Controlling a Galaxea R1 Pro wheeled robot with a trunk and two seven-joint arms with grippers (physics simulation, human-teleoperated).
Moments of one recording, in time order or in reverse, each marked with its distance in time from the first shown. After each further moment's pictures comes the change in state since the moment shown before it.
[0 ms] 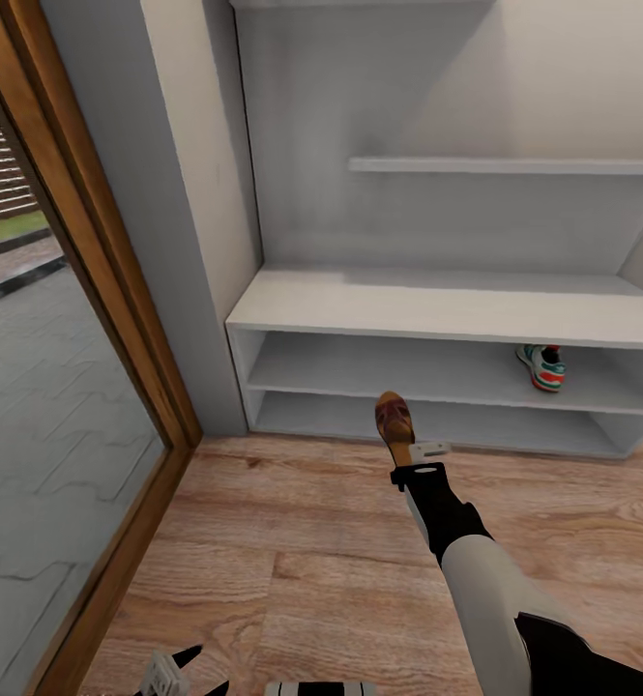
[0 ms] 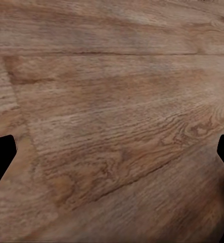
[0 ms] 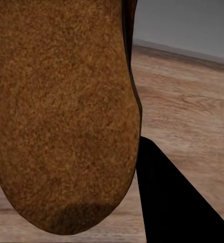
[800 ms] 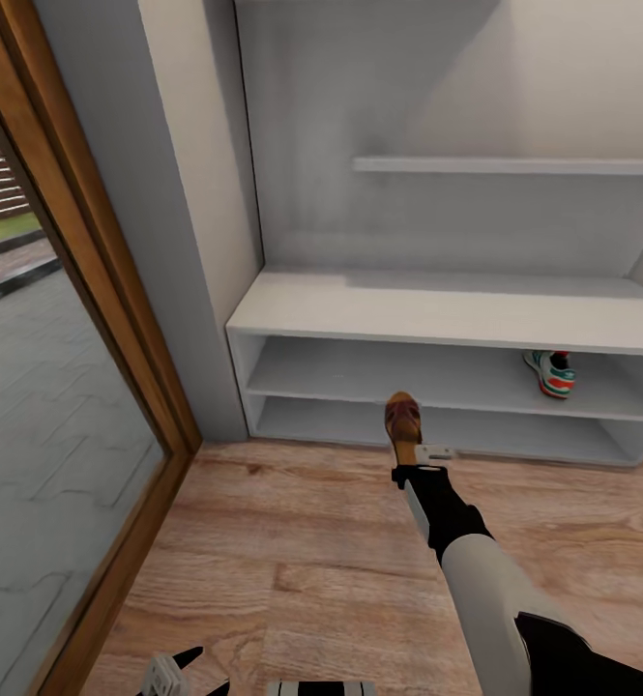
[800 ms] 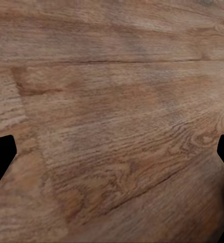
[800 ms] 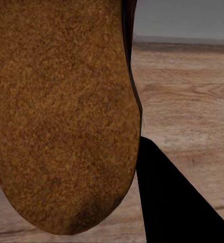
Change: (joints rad) left arm 0.001 -0.002 -0.001 0.002 0.000 -0.002 0.001; right arm -0.001 0.000 0.002 -0.006 -0.183 0.003 -0.081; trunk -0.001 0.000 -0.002
